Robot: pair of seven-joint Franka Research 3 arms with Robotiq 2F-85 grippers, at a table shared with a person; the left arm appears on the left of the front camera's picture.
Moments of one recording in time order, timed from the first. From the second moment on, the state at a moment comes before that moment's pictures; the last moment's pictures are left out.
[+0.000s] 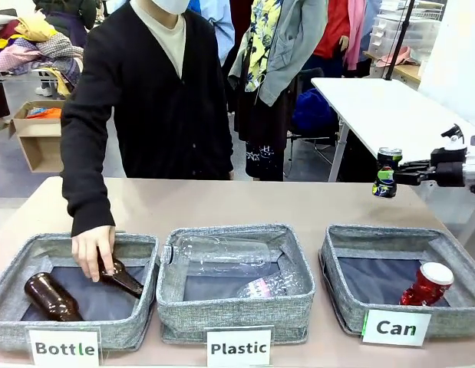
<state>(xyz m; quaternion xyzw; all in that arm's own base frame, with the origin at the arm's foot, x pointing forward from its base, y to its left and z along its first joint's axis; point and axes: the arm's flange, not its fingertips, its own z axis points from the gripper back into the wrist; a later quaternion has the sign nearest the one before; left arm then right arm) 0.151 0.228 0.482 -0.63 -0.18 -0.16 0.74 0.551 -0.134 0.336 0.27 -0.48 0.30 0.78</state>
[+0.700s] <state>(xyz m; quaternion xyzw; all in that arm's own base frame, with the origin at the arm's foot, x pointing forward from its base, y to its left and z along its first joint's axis) 0.210 0.113 0.452 -0.63 -0.04 -0.26 0.74 0.425 -0.112 0.430 0.32 -0.24 0.43 0.81</state>
